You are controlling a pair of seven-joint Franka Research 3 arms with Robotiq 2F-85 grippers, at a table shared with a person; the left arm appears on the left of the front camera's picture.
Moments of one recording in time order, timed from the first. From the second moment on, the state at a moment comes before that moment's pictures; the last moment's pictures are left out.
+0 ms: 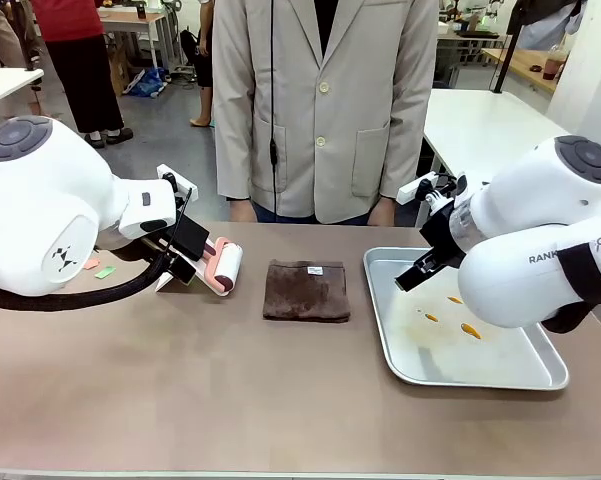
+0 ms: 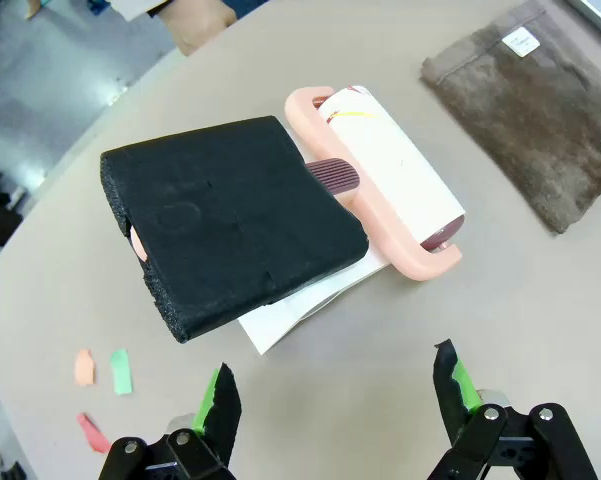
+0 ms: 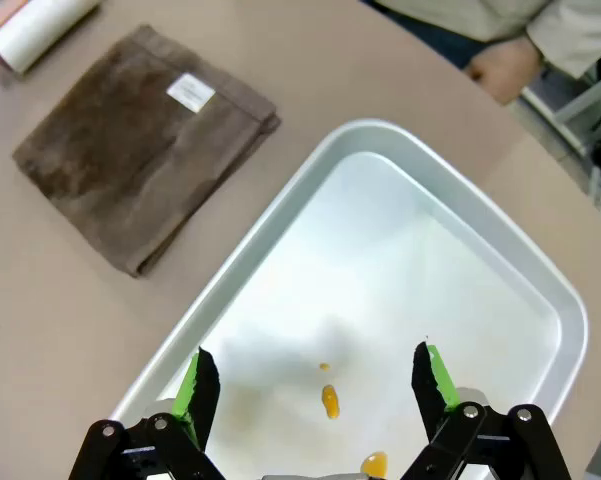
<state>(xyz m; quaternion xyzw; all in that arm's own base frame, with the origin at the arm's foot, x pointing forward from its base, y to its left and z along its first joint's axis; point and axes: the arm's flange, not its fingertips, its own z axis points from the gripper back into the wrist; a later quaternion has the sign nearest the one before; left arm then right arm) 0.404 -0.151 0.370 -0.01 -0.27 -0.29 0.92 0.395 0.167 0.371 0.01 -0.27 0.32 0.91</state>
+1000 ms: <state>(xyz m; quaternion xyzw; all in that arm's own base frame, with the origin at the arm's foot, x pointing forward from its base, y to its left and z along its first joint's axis) 0.380 -0.154 0.423 -0.03 -0.25 -0.30 0.92 0.371 0.160 0.414 0.04 -0.23 0.31 0.92</state>
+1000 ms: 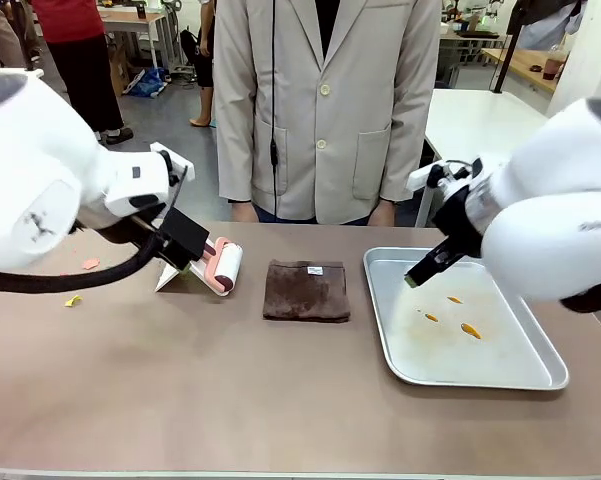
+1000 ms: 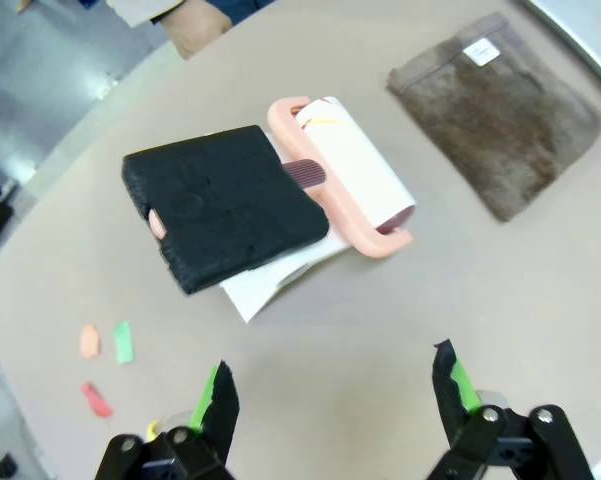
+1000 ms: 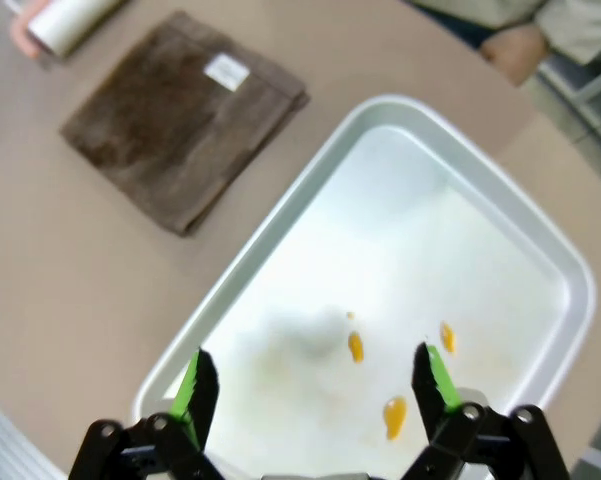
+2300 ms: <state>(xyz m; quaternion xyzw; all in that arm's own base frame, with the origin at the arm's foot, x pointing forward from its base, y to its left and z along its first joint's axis) 0.269 0.194 0.404 -0.47 -0.28 -0.07 0.83 0.240 -0.213 0.407 0.55 -0.25 -0.05 0.79</state>
